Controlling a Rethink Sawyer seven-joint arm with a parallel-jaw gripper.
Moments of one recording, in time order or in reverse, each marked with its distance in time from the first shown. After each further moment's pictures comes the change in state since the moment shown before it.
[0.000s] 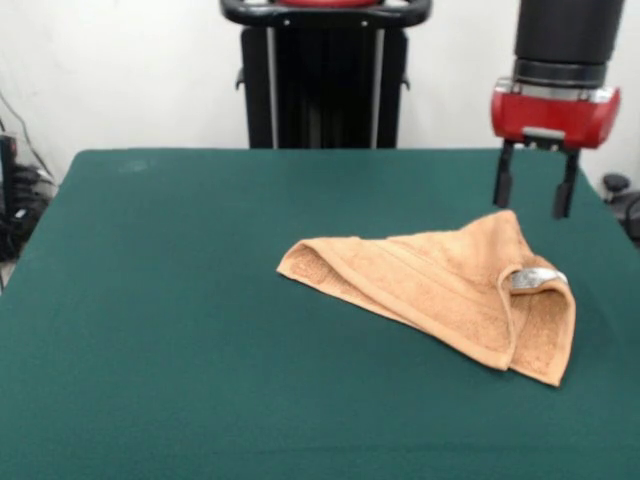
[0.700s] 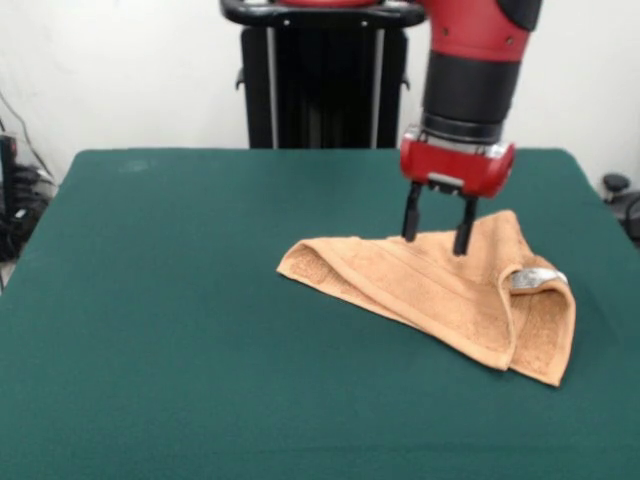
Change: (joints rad) arm -0.128 0.089 0.024 0.008 -0.173 -0.091 0.000
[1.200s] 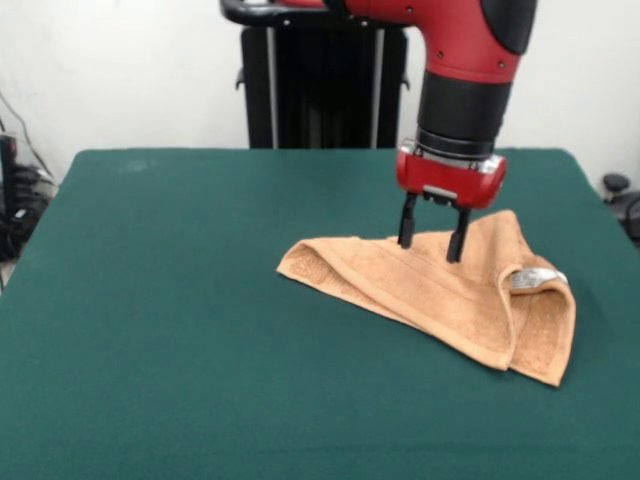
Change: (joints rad) arm 0.006 0.034 0.000 0.000 -0.011 -0.001 0.000
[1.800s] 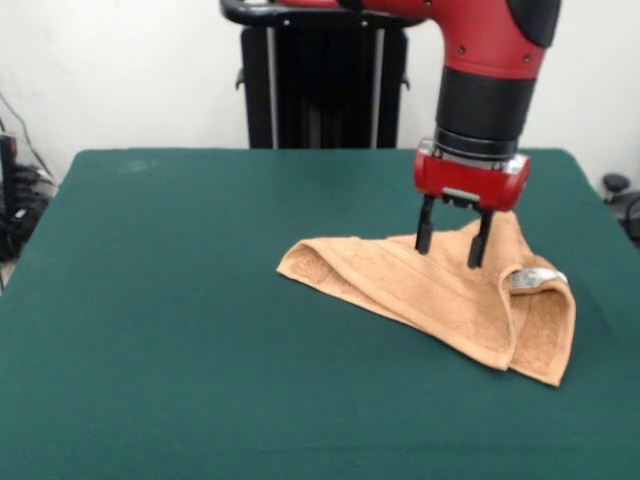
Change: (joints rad) arm 0.027 0.003 -0.021 -0.104 -0.001 0.109 0.000
